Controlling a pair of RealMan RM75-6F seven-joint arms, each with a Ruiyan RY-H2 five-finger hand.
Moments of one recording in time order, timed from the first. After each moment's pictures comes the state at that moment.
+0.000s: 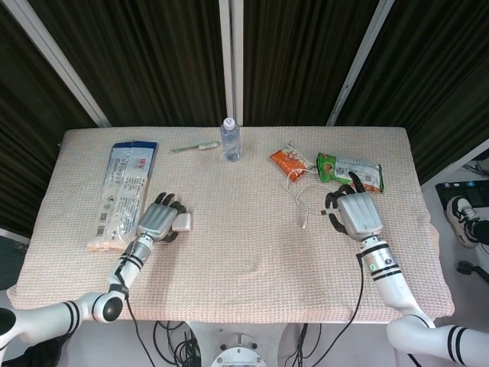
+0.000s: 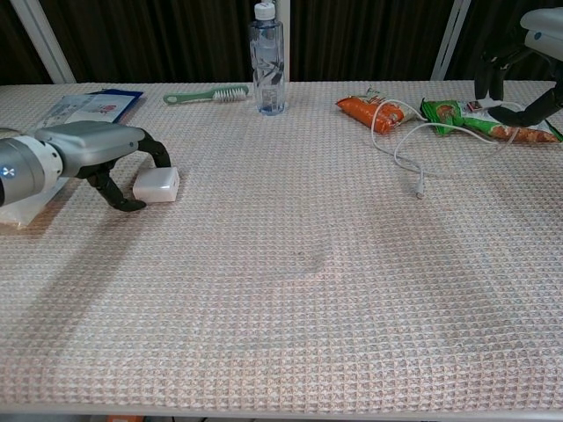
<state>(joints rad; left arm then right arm) -0.73 -1.60 -0.16 -1.34 1.01 0.85 0.44 0.55 -1.33 0.19 -1.68 -1.18 1.16 -0.42</state>
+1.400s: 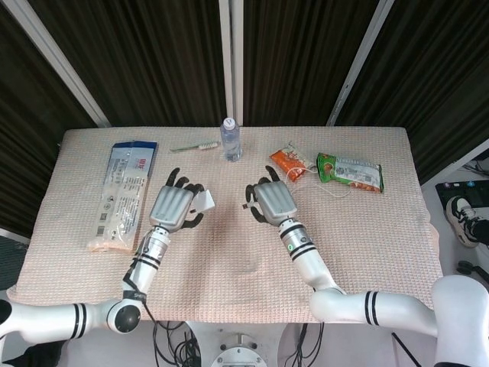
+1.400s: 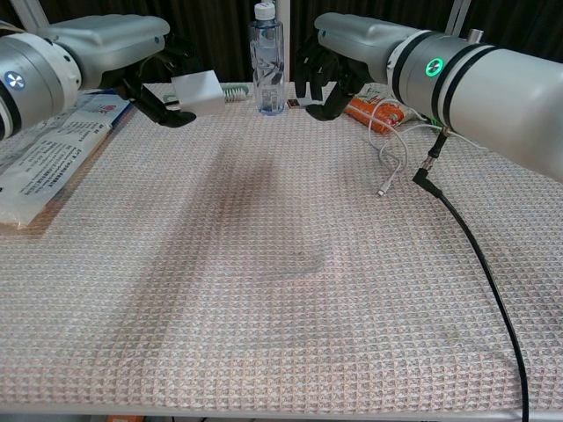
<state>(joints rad) -0.81 -1.56 -0.26 -1.71 0.88 1.18 0.72 0.92 -1.67 0.38 -1.59 -0.77 1.04 -0.65</state>
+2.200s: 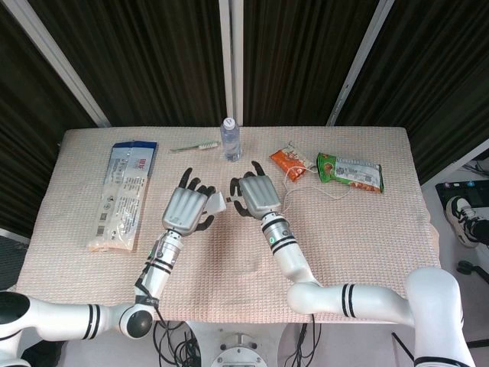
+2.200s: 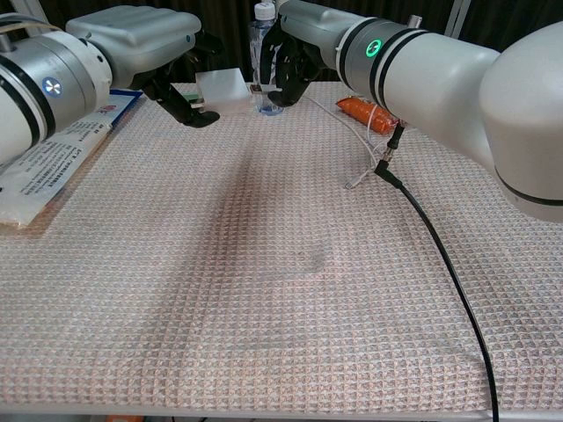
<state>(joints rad) -0.86 -1.62 -0.25 -1.73 0.87 1.26 0.85 1.04 -1.76 0.43 -1.52 -0.65 1.07 -0.63</state>
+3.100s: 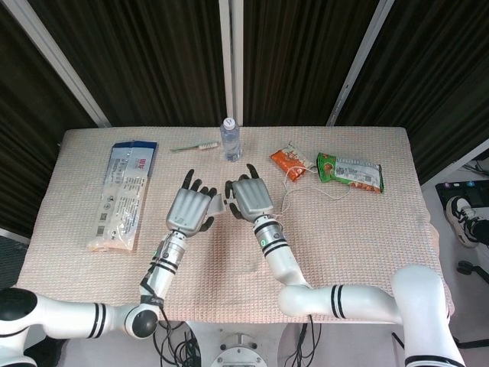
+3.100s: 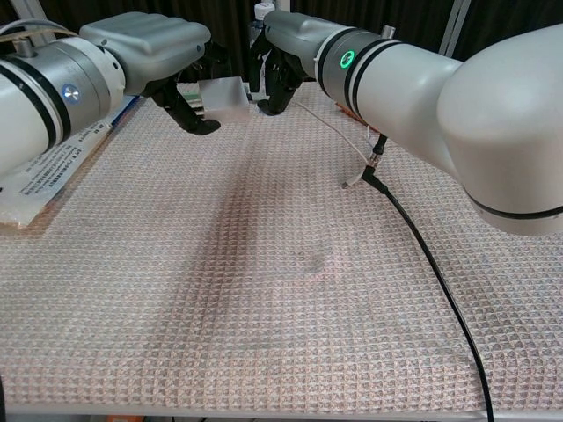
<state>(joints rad) -0.90 -1.64 -0.24 -1.73 0.81 1.27 0.93 1.10 -1.81 0.41 -1.49 -0.61 1.11 -0.67</state>
